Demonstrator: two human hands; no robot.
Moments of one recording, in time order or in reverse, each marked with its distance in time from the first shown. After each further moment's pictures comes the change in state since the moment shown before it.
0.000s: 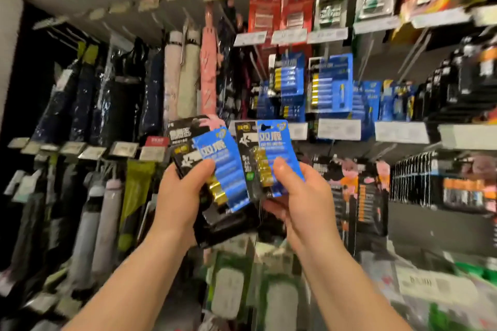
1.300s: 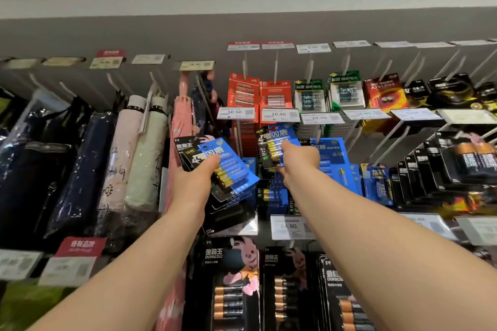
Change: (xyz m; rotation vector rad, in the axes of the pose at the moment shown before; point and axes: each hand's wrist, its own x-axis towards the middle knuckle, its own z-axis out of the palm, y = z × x) left_hand 0.234 -0.002 0.070 -0.138 -0.105 0.055; right_hand 0.265 -0.066 0.071 -0.166 0.545 -0.191
